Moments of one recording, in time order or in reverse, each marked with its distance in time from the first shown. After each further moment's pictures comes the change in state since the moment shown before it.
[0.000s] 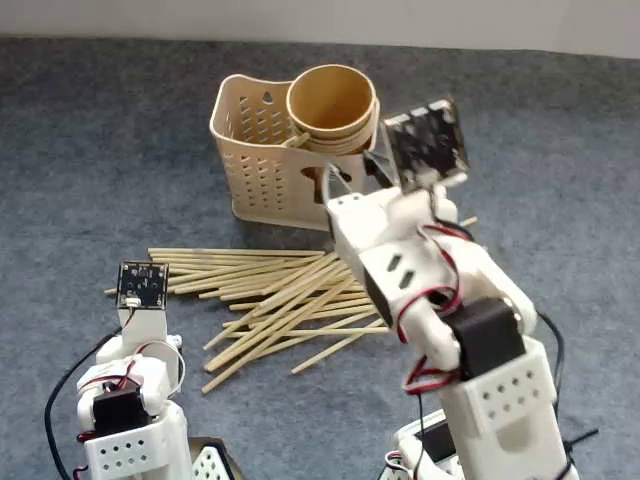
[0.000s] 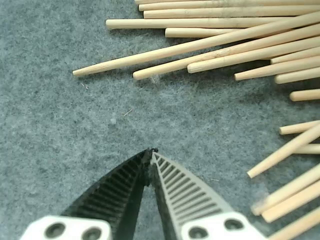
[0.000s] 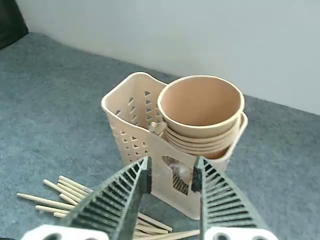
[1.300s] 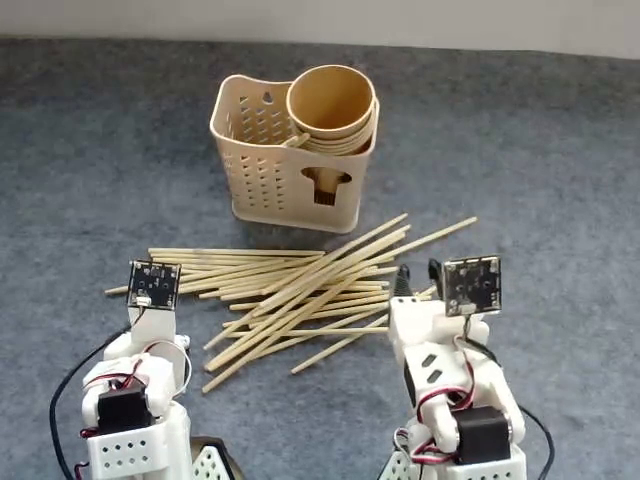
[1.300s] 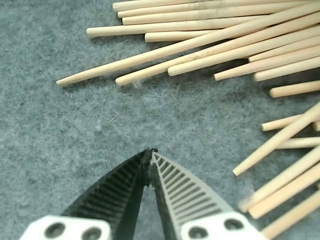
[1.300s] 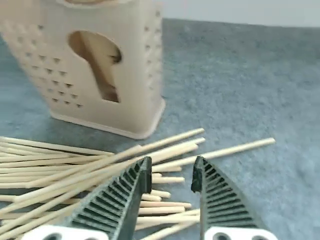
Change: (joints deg) left arm 3.7 0.0 0.0 0.0 0.1; right arm 16.0 -52.9 57.2 0.0 0.0
